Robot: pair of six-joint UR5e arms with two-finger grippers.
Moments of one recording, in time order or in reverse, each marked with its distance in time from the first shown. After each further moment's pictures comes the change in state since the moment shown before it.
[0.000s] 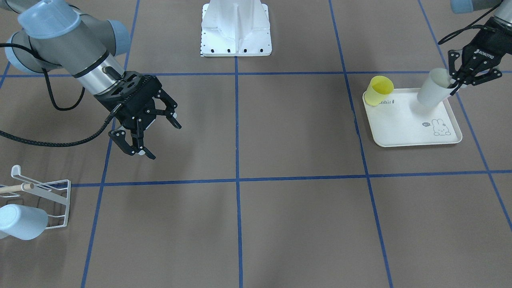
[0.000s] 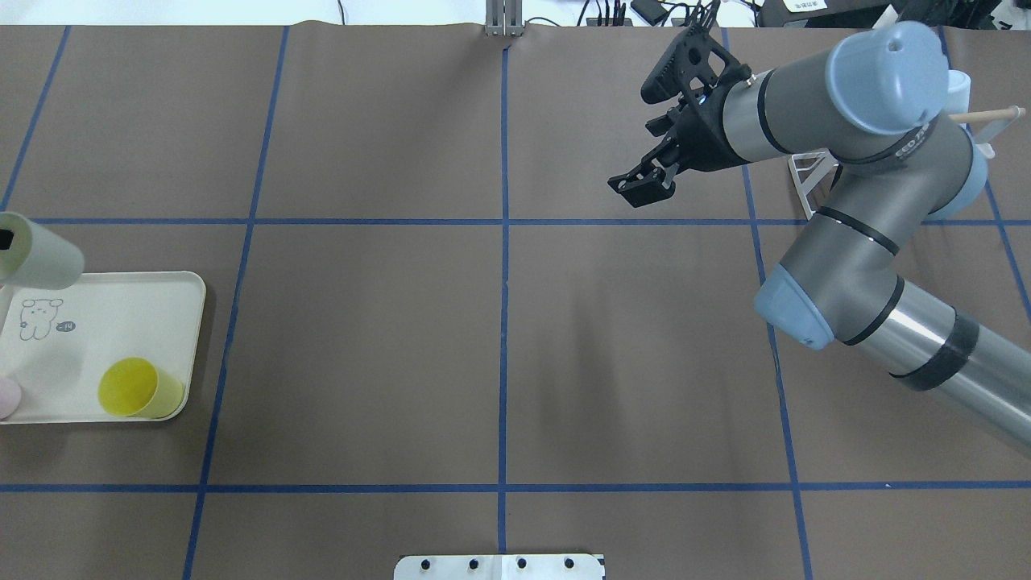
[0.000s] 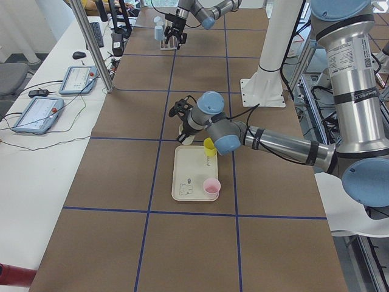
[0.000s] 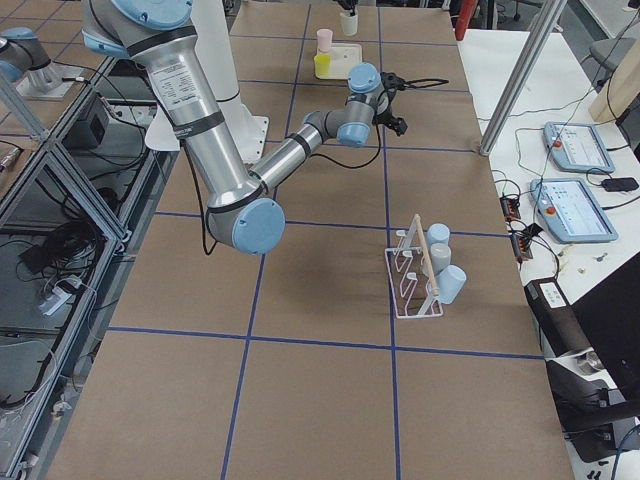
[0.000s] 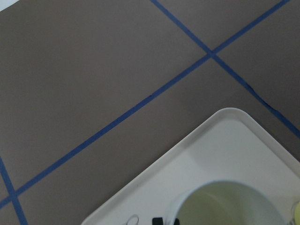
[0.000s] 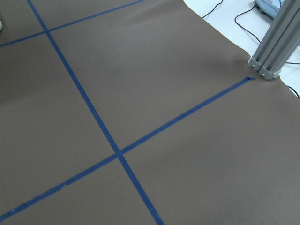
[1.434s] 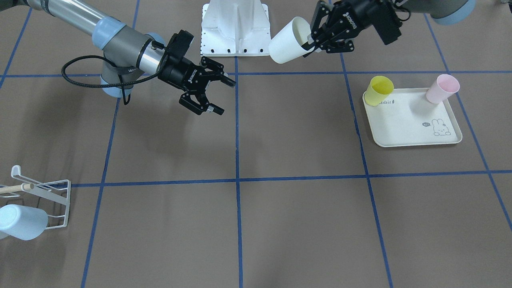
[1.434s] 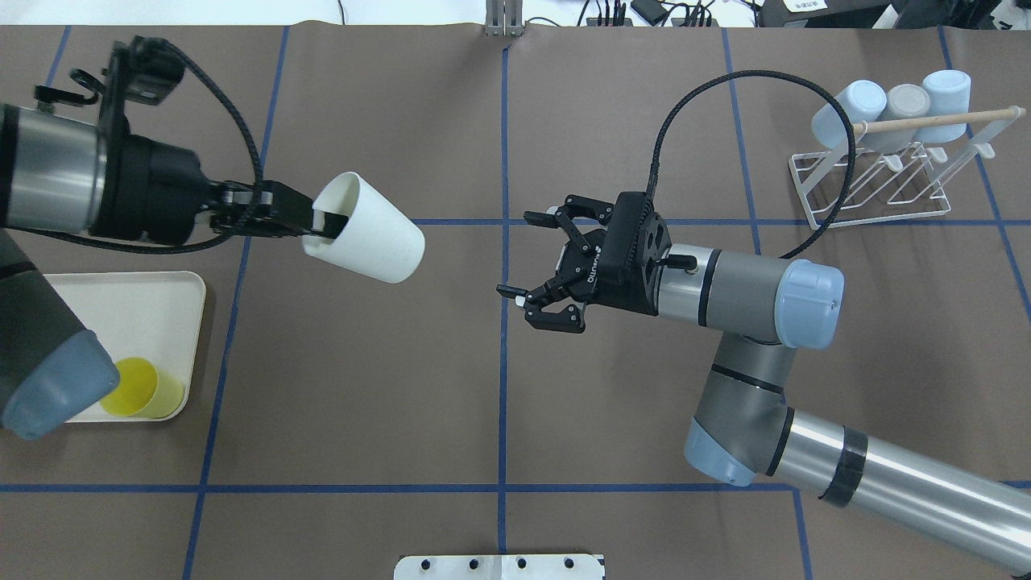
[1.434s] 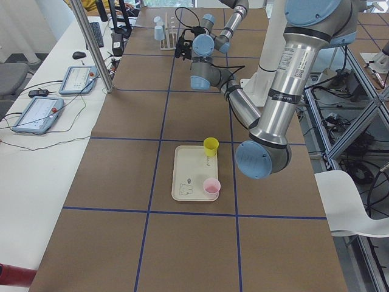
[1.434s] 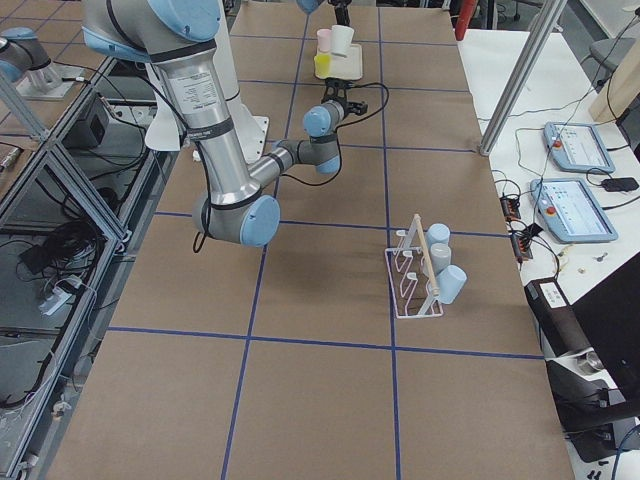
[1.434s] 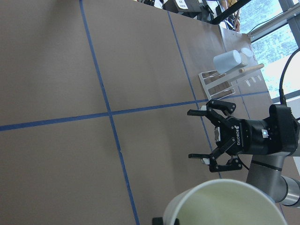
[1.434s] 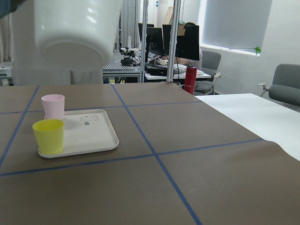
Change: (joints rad) left arm 0.365 -0.541 0.005 -0.073 0.051 -0.895; right arm -0.319 -0.002 -0.166 0.843 -0.329 0.007
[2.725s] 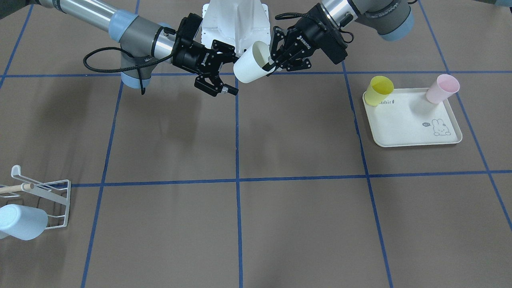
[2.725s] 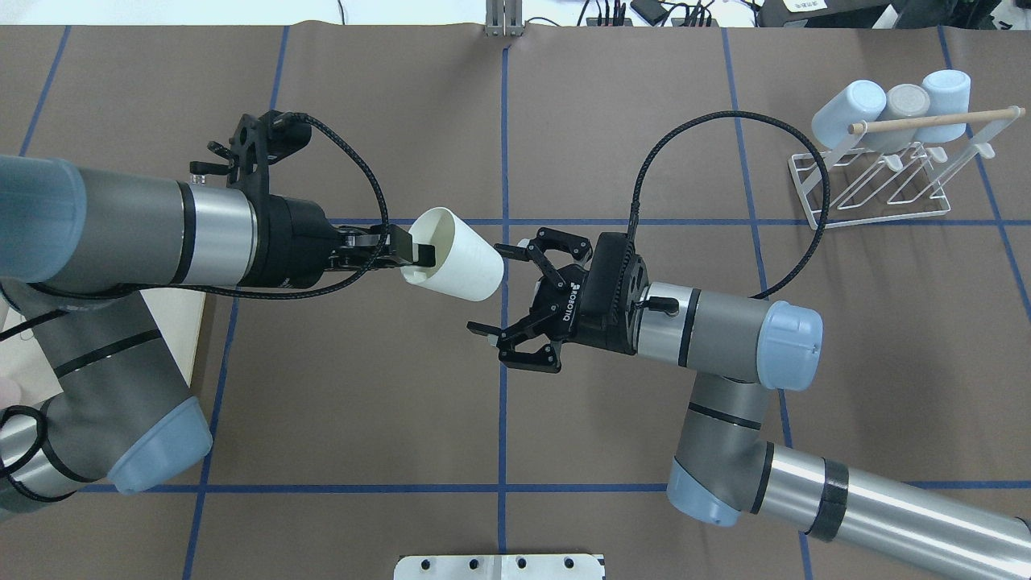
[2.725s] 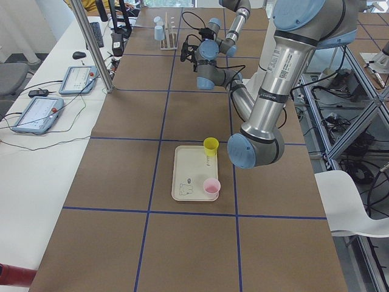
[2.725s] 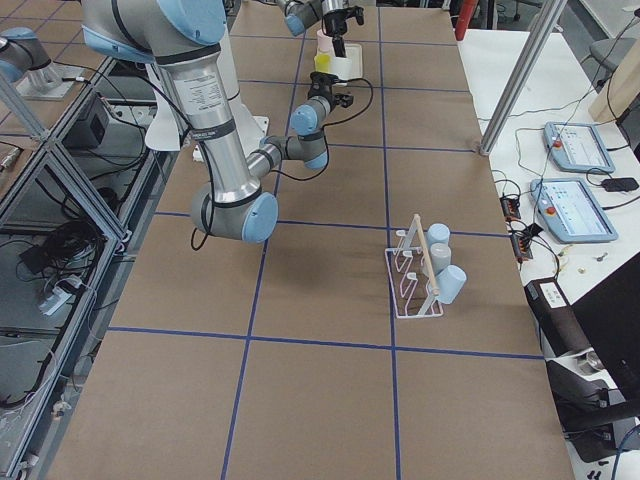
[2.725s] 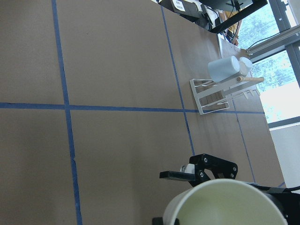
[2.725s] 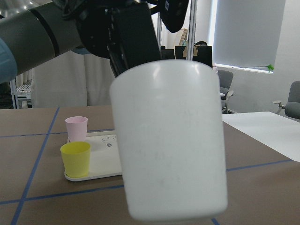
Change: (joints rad) left arm 0.164 -0.065 0.087 0.004 0.229 -0.035; right arm -0.069 0.015 0.009 0.053 -0.039 -0.008
